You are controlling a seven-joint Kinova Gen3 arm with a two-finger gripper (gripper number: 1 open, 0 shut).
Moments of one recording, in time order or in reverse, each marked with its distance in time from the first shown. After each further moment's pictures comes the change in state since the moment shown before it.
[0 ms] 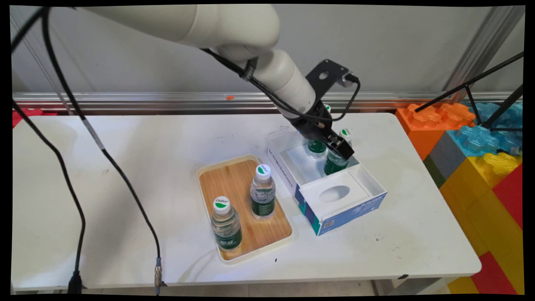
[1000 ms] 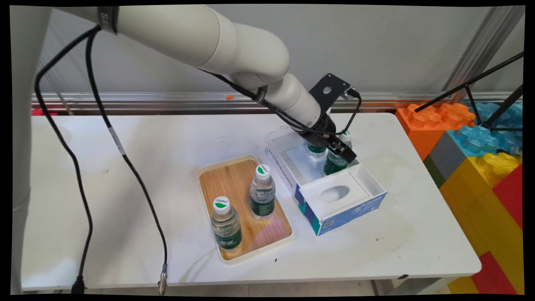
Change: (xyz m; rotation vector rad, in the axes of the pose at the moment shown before) arm -0.007 -0.008 0.050 0.043 0.059 -0.002
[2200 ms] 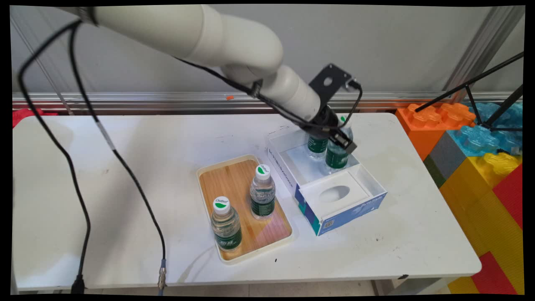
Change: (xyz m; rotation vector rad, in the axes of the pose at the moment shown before) arm 0.008 0.001 -0.023 -0.008 0.067 0.049
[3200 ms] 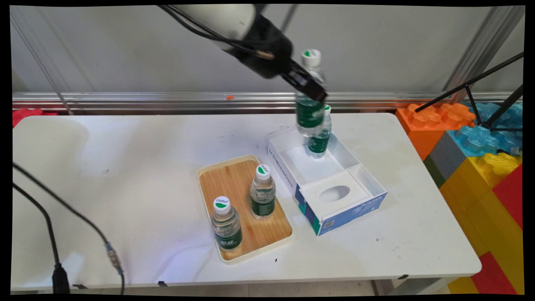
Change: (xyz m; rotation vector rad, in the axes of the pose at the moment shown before) arm 0.012 -0.024 -0.213 -0.057 0.070 0.066
